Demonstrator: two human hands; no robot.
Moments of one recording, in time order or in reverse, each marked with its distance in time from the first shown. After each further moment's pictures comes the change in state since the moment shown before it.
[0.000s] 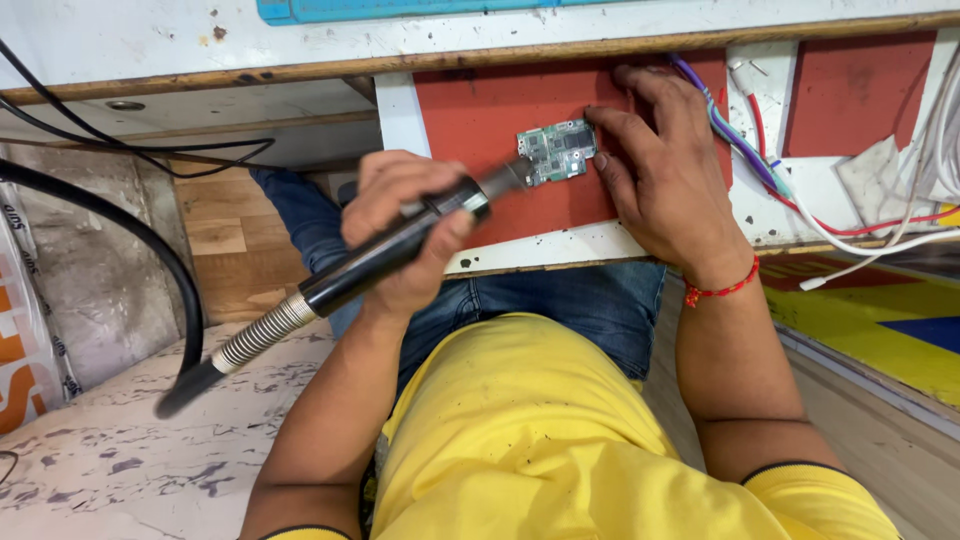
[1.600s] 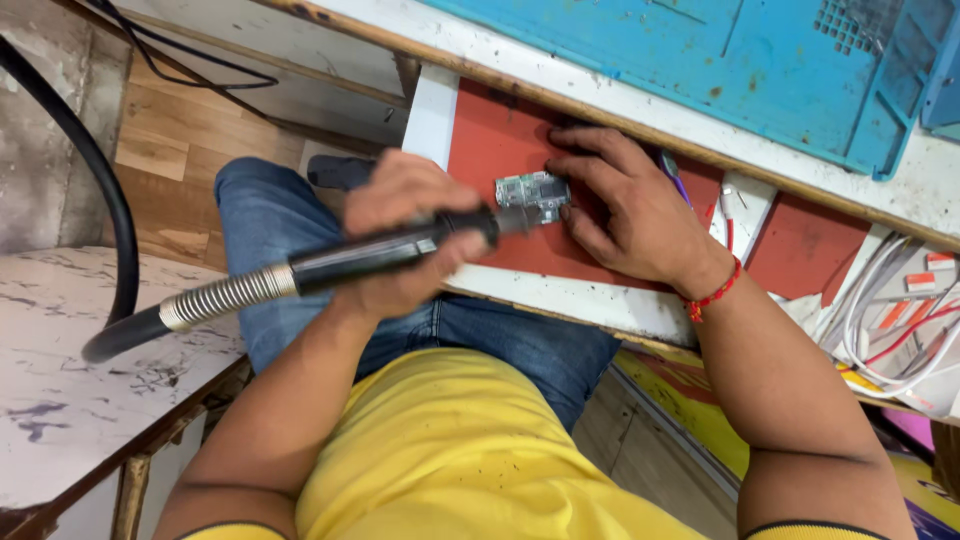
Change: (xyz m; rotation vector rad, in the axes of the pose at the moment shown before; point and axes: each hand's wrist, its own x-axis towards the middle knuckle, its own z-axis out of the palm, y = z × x) left_hand -0.014 0.007 0.010 0.021 0.062 0.054; right_hand 0.067 0.020 -0.006 0.212 -0.417 -0.428
